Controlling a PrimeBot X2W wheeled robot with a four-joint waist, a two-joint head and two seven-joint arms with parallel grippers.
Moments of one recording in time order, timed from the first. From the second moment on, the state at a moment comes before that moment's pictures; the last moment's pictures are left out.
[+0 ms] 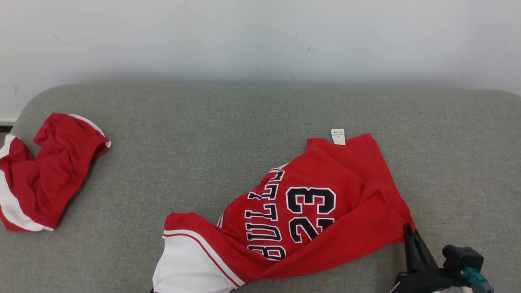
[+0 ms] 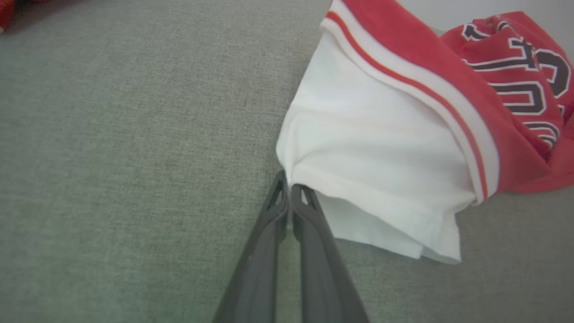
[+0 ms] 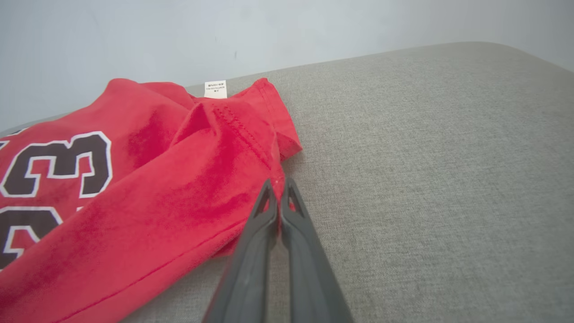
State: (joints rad) left arm 0.01 0.20 -0.23 0.46 -0.46 -0.13 -0.26; right arm -0.16 -0.07 -0.08 0.55 0.19 0.13 -0.26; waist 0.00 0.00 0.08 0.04
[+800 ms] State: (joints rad) left arm 0.03 0.33 -0.17 0.06 -0.41 -0.11 -0.16; right arm -0.14 -0.16 0.05 0.31 0.41 0.13 -0.21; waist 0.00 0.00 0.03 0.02
